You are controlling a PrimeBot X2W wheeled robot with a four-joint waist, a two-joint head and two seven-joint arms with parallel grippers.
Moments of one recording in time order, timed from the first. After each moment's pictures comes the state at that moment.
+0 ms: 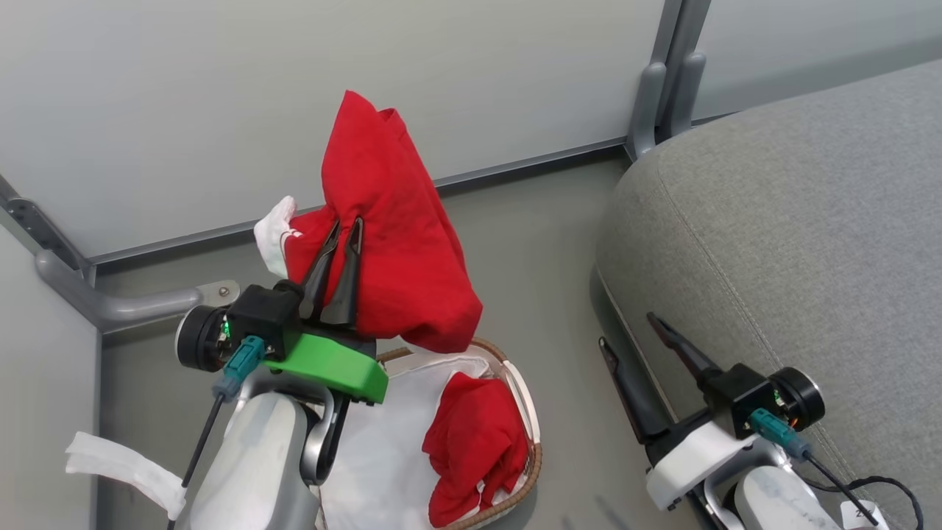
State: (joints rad) left arm -0.37 0.05 -0.28 0.34 -0.22 -0.13 -0.26; right arm -0.17 -0.13 0.29 0.23 0.14 0.13 -0.26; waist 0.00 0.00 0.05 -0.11
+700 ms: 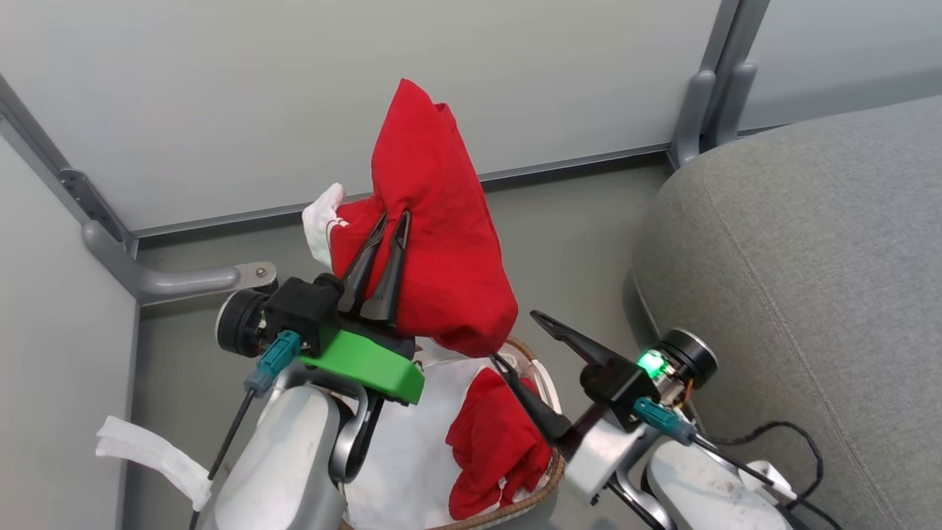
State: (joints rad) left arm -0.40 0.05 -0.39 0.30 -0.28 -0.12 -0.26; right arm -0.35 -0.11 0.58 0.33 0.11 0.13 -0.26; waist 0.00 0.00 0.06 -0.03
